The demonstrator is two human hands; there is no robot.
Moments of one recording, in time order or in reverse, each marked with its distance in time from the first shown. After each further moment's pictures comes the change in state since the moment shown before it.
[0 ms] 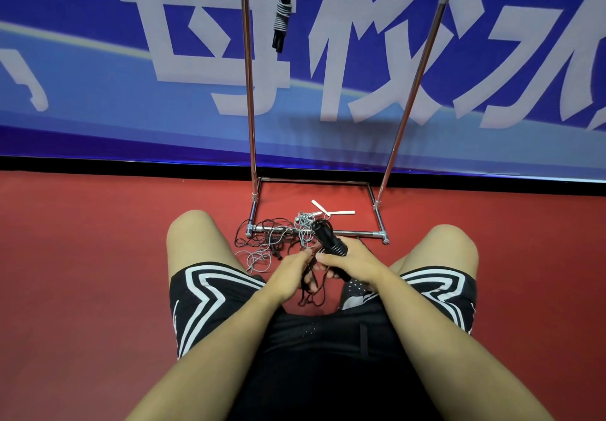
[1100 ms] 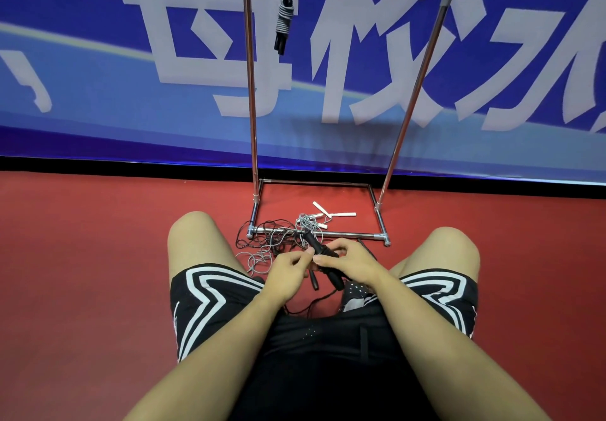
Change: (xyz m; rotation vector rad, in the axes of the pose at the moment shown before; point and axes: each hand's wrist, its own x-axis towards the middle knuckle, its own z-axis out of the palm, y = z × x) left_hand -0.002 -0.002 -0.004 0.142 0.184 0.152; right_hand 0.007 0.005 -0.001 -0.129 0.110 0.068
